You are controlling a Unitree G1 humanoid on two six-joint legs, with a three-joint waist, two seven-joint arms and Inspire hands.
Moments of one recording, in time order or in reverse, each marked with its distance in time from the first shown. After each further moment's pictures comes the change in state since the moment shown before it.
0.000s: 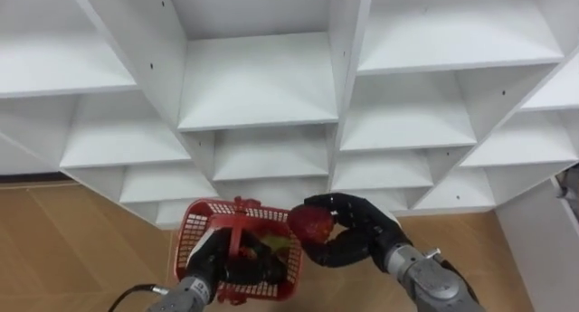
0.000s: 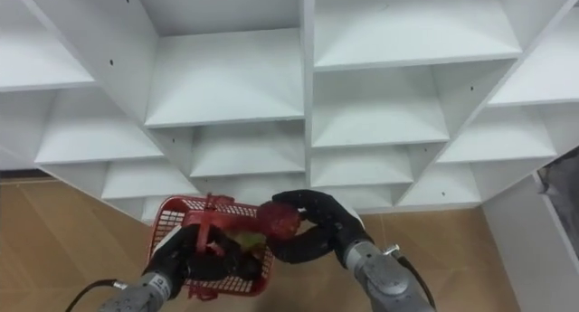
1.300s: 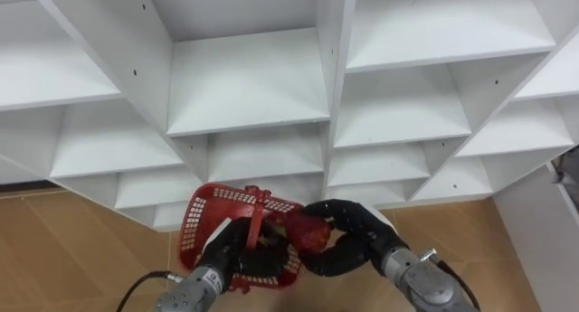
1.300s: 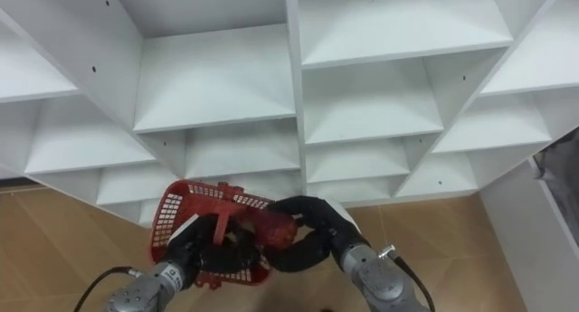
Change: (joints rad) left arm -0.029 -0.014 -0.036 -0.015 -0.013 -0.014 -0.059; right arm 0.008 0.025 0.007 0.036 -0.121 -0.038 -0.005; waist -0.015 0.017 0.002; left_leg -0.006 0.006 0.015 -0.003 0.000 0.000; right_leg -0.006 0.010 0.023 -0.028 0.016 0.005
